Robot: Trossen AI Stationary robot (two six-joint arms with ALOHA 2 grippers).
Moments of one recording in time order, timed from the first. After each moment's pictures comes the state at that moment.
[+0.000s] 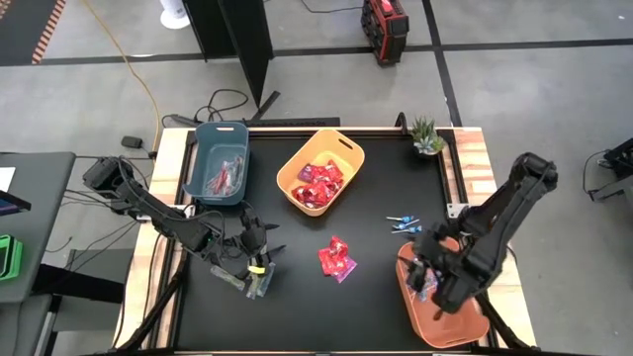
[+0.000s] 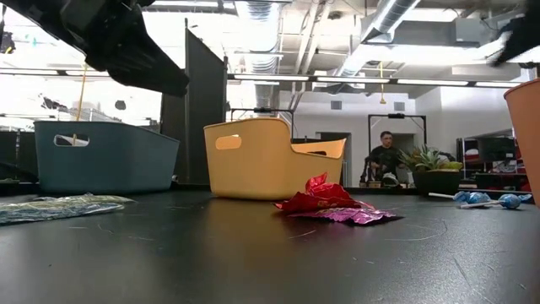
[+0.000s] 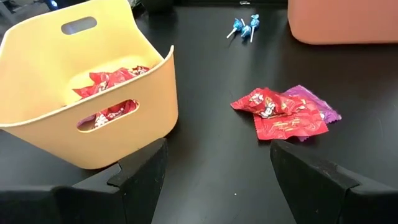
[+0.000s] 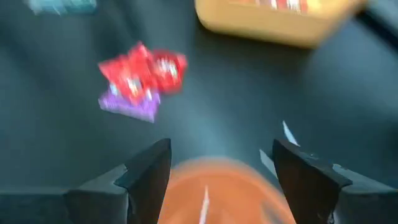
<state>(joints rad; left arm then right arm) -0.54 1.30 0.65 0.01 -0.84 -0.42 0.89 1.33 1.03 -1.15 0.83 1.34</state>
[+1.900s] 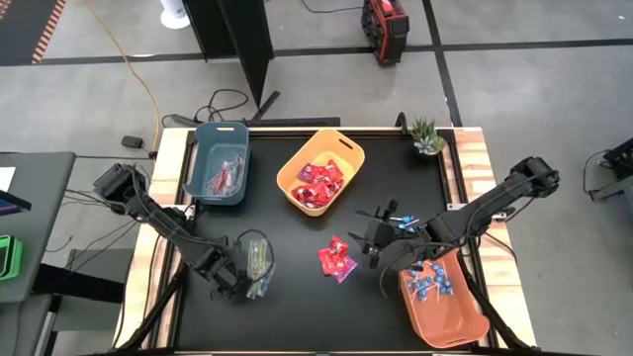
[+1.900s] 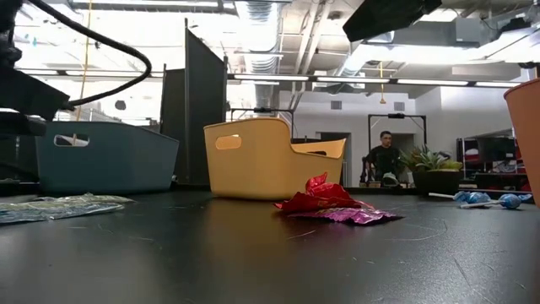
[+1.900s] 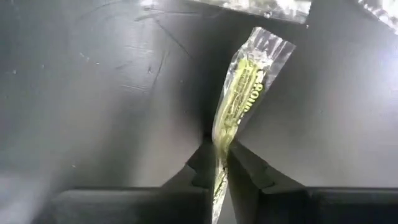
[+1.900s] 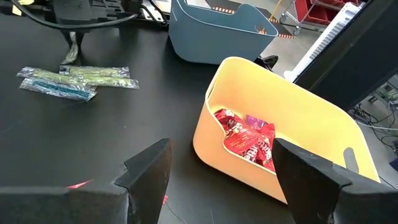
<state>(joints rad) -0.66 1.47 0.74 -0.79 -0.01 -0.81 0.49 1.36 0.99 -0.31 0.88 0.23</state>
